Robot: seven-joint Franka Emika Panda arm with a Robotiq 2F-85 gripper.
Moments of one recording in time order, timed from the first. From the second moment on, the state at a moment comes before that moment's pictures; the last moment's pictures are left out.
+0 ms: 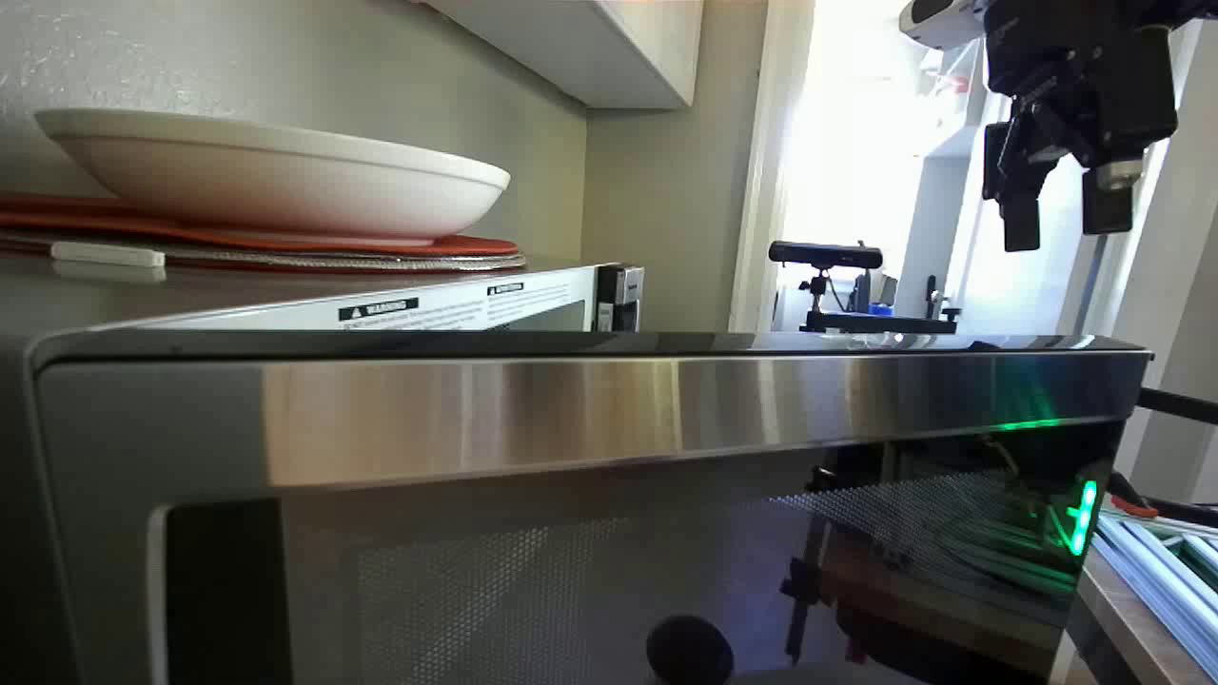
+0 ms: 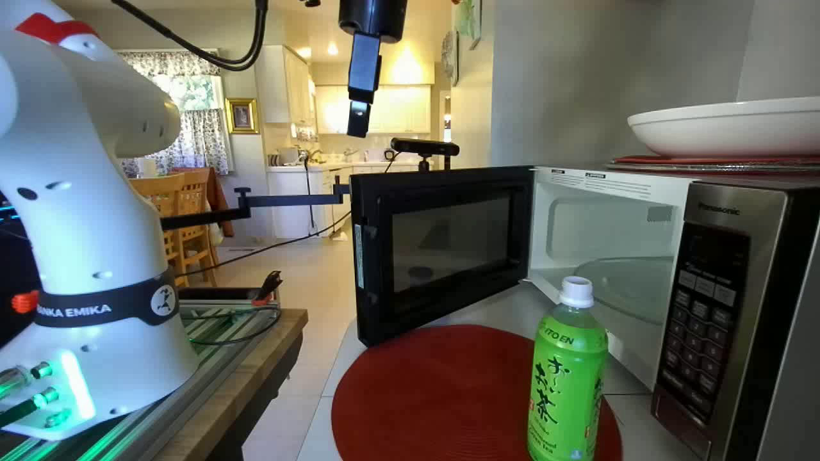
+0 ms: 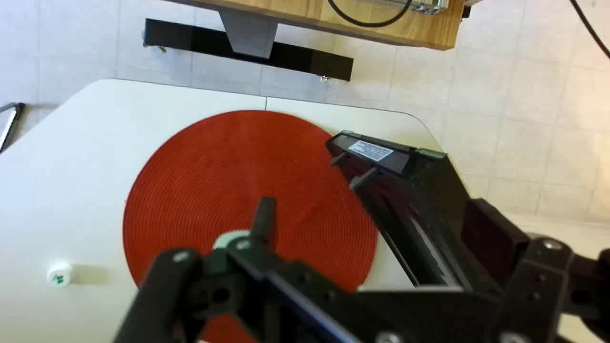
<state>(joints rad) 0.10 -0.68 0.01 -2.58 0.12 1.73 -0.06</state>
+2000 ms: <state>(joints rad) 0.09 -0.68 0.13 -2.54 0.35 1.61 0.26</state>
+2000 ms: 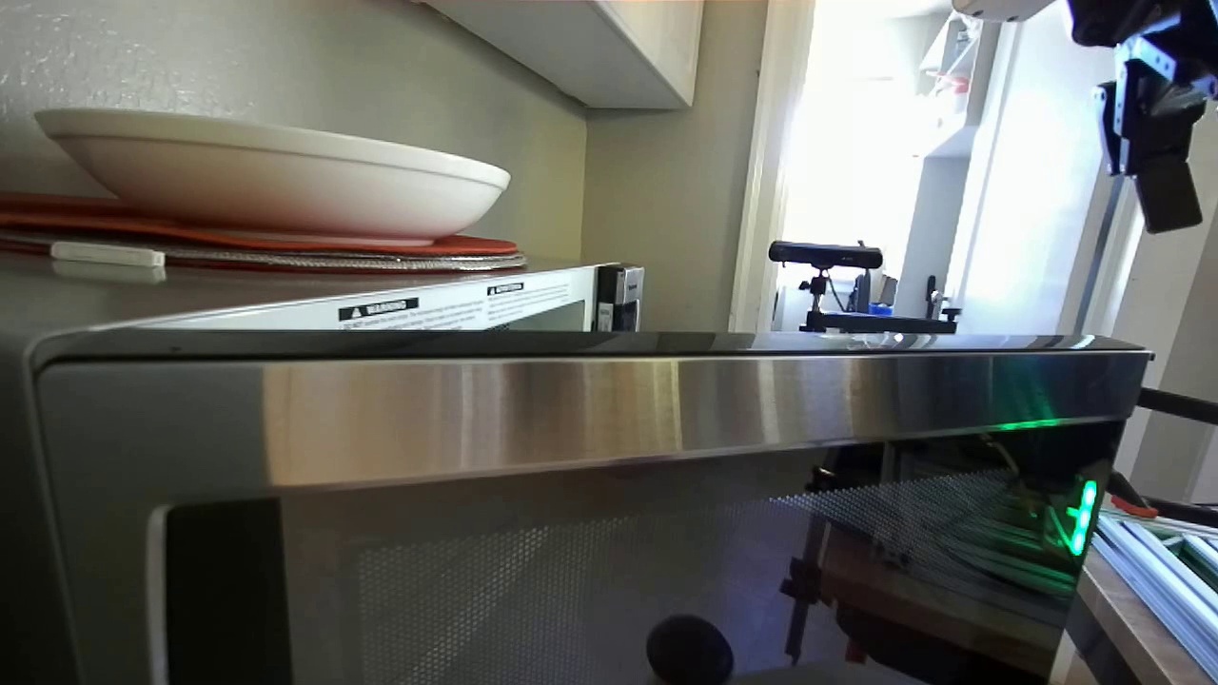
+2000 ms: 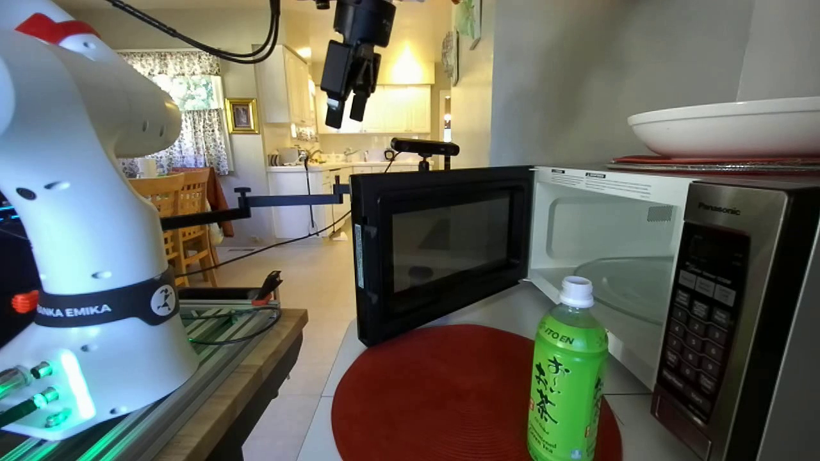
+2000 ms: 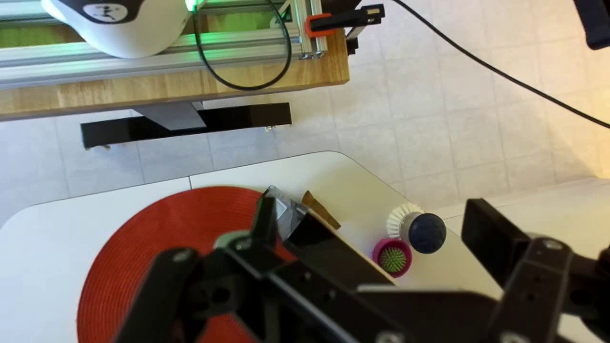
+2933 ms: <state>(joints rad) 0.09 -0.72 0.24 -2.59 0.41 1.66 0.42</state>
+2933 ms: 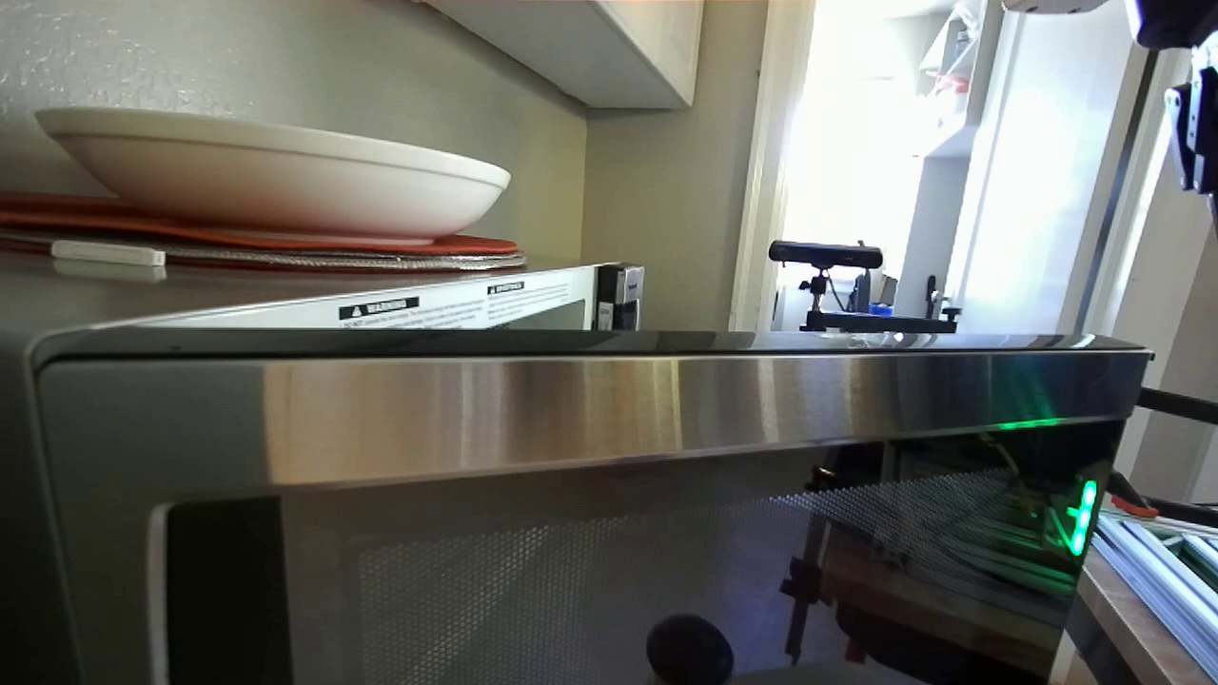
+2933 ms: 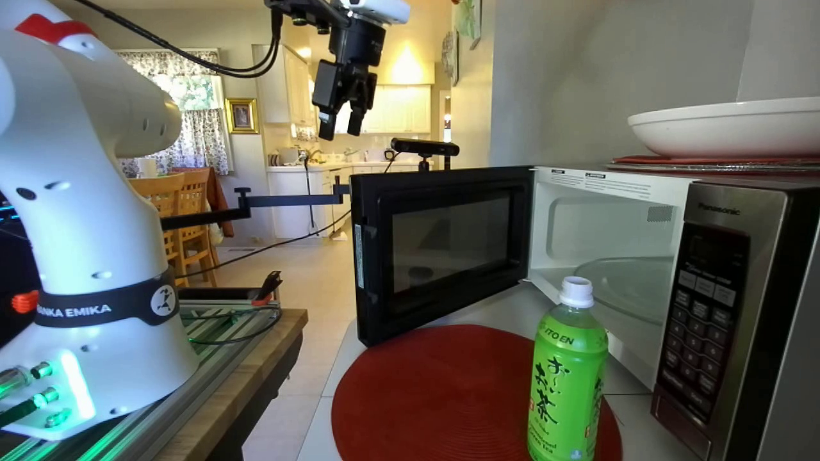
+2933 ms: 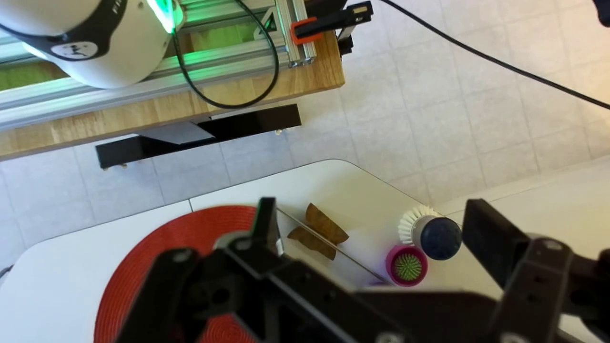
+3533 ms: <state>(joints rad) 0.11 -0.77 0.28 -2.71 0.49 1.85 0.44</state>
